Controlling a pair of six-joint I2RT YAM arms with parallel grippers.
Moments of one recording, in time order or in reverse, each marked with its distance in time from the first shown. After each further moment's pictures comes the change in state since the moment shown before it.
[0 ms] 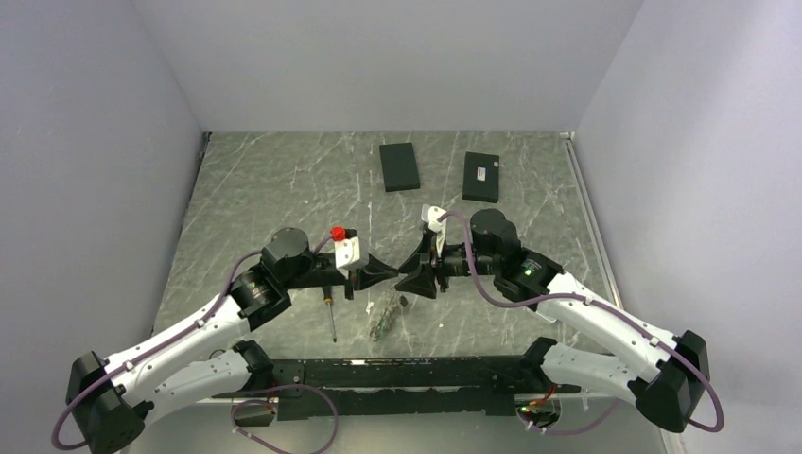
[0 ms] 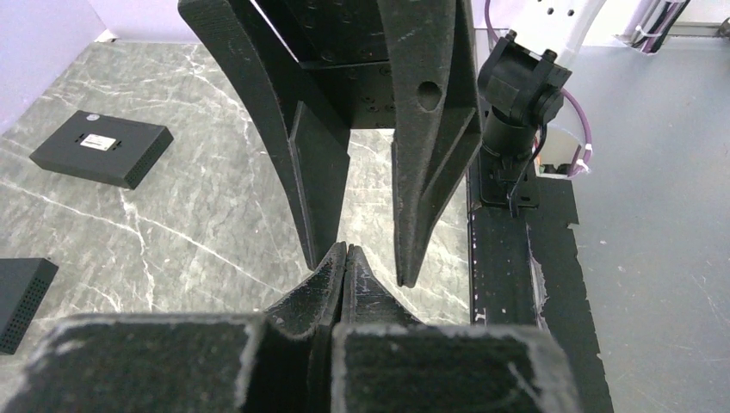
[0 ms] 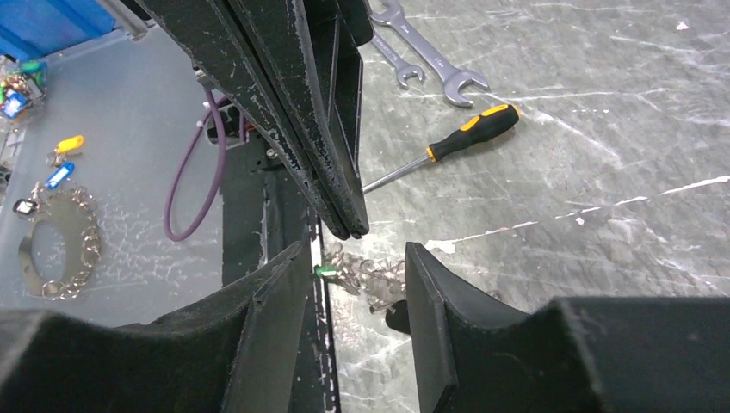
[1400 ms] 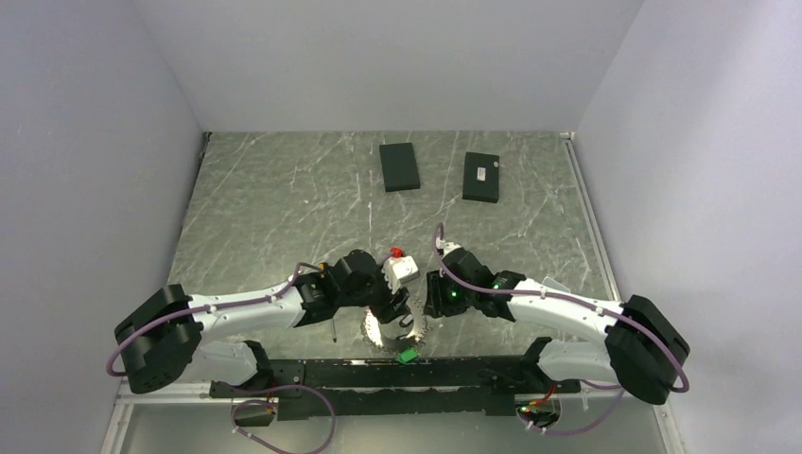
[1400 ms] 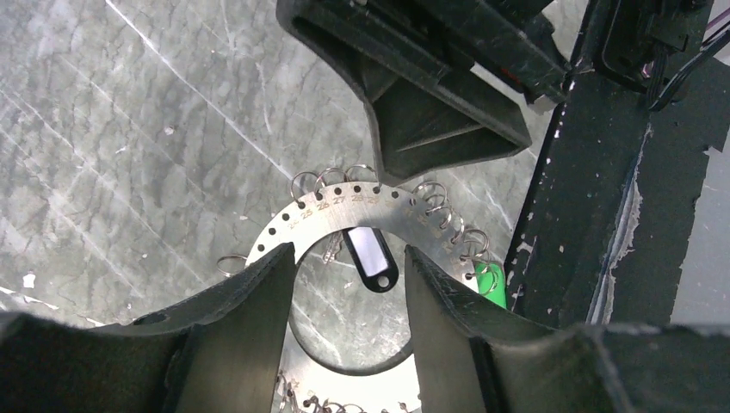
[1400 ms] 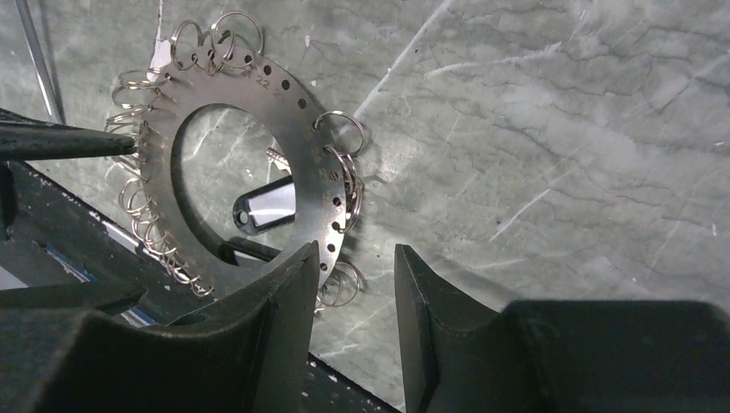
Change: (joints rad) left arm -0.193 0.402 -0.060 -0.010 -0.389 -0.129; right arm 0.047 0.173 -0.275 -0.137 0.597 0.571
